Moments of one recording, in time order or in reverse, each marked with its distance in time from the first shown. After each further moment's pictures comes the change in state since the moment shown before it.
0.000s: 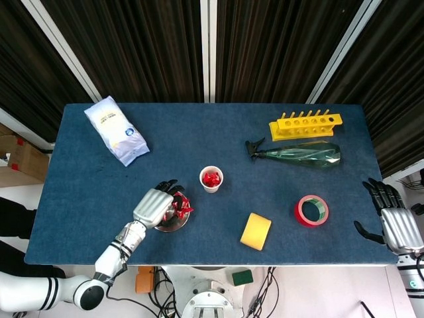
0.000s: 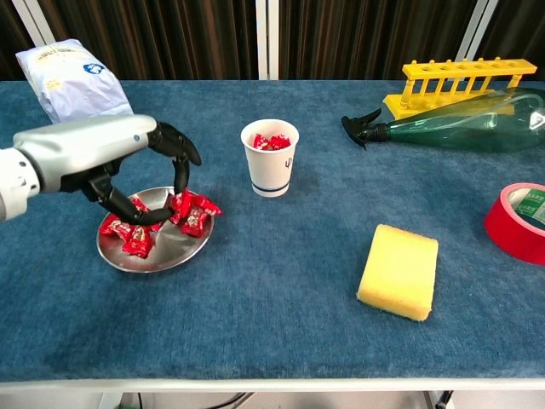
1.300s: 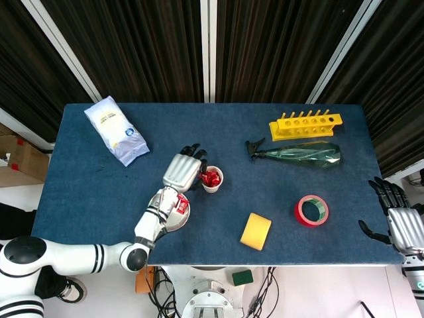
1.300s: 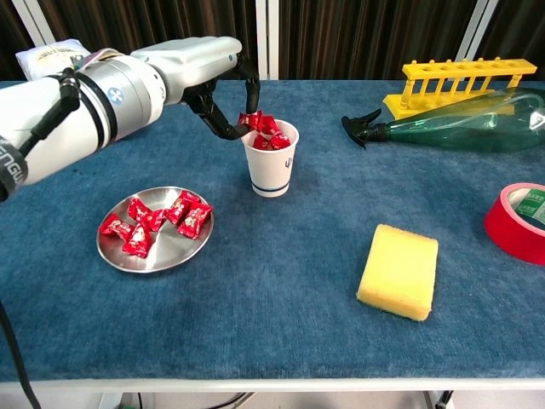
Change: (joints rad) left arm -0.280 -0.199 -0.219 0.242 -0.298 -0.019 0.183; right arm -0.006 0.018 0.002 0.014 -0.009 0.016 0.060
